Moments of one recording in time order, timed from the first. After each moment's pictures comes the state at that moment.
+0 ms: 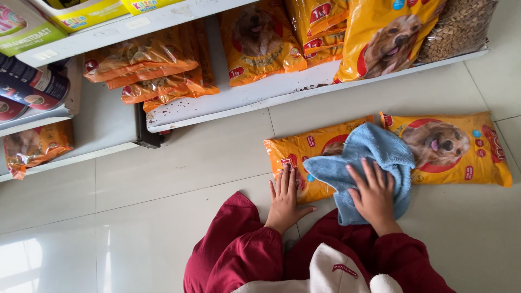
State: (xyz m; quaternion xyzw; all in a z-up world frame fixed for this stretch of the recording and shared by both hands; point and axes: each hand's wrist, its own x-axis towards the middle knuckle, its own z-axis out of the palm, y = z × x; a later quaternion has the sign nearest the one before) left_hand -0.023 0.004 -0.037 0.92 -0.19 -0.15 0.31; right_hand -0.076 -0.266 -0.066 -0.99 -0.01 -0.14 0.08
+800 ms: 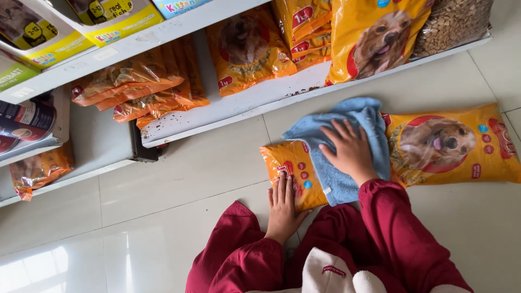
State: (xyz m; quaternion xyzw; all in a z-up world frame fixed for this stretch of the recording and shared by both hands) left_hand -0.020 -0.002 -0.039 0.93 -0.19 -0.16 0.27; right_hand 0.070 -0.257 -0.046 -0.99 -0.02 -0.12 0.06
